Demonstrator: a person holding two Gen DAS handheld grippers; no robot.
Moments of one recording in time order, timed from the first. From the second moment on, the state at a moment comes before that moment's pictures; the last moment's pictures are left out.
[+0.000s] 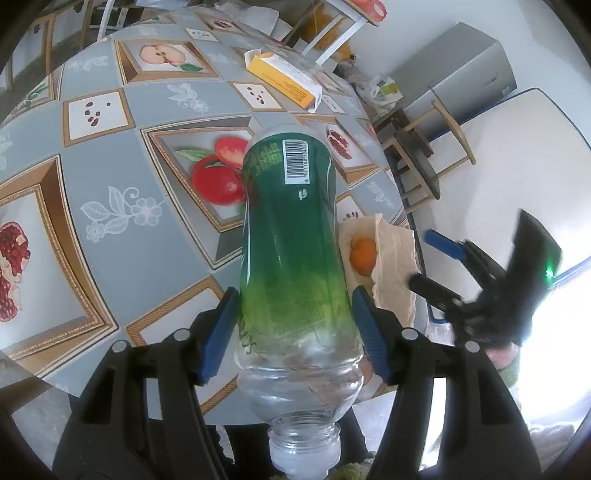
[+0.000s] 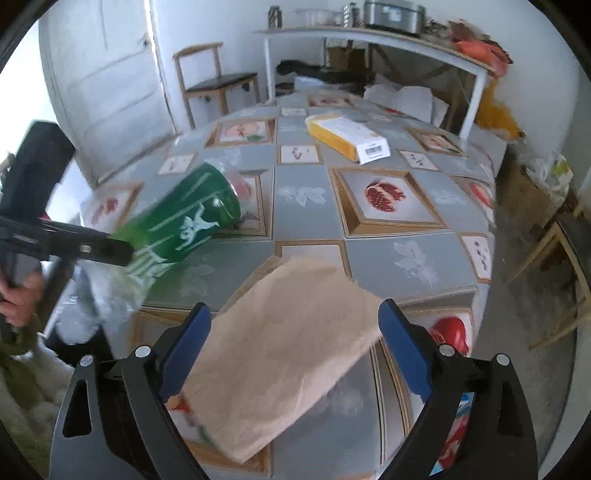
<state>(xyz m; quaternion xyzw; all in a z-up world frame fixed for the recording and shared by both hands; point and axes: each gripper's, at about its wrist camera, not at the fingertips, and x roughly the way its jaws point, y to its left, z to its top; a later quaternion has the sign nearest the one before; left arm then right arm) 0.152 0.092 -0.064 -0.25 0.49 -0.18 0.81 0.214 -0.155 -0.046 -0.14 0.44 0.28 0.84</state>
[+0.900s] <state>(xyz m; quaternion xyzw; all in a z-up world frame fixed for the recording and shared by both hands) 0.156 0.092 -0.070 -0.26 0.49 -0.19 0.81 0.235 -0.229 -0.078 0.15 0.56 0.17 0.79</state>
